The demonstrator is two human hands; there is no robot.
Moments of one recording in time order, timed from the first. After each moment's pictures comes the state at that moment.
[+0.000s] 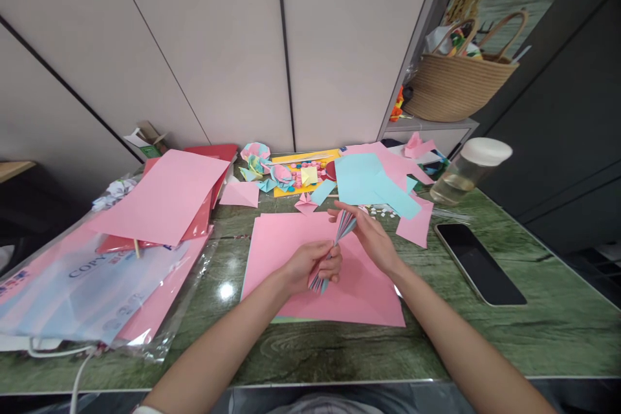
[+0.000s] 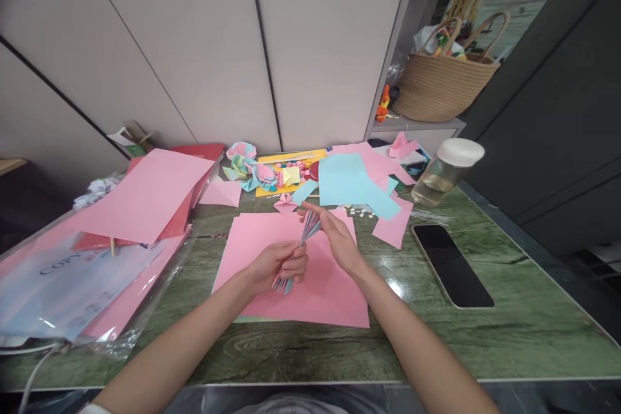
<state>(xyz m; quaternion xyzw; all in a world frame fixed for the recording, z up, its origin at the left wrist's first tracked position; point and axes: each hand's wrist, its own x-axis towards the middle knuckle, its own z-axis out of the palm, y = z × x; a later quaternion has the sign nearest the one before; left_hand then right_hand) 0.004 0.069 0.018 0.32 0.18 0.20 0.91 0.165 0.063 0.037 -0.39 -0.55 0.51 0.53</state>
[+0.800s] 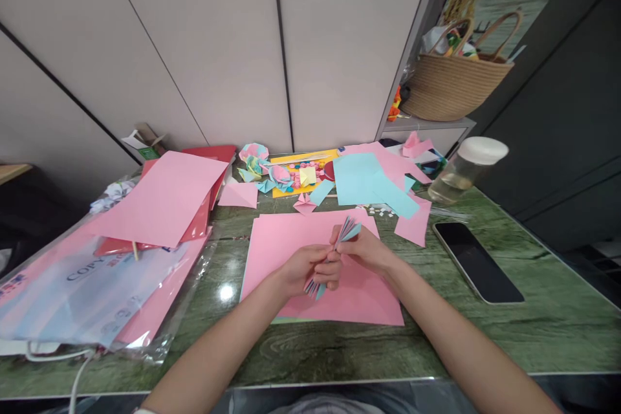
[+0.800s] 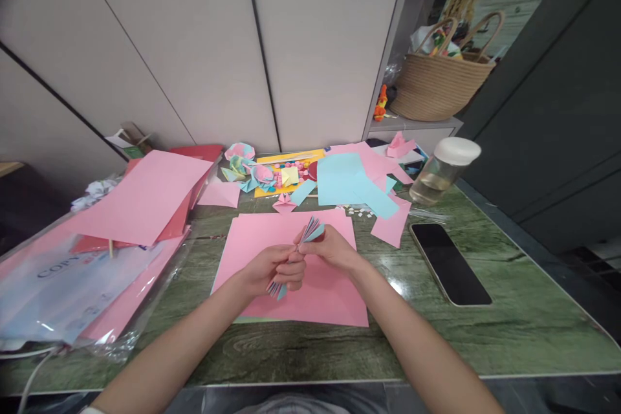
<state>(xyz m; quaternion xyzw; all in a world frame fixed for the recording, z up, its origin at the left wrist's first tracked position) 0.002 0.066 0.026 0.28 0.14 0.16 0.94 0.167 0.070 0.012 -0.33 -0.50 0.67 0.44</state>
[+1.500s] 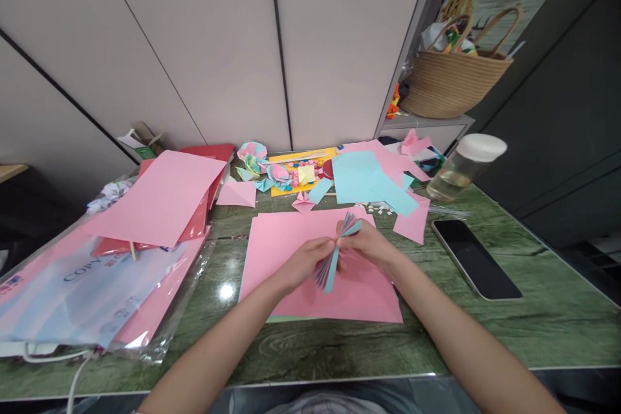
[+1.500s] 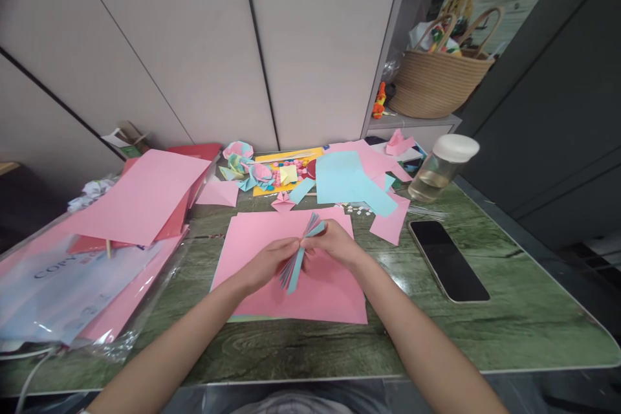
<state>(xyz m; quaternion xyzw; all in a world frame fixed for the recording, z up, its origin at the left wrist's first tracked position) 0.005 0.062 0.033 0.55 0.31 0.25 0.74 0.176 0.076 0.010 -0.33 -0.54 0.65 0.42</state>
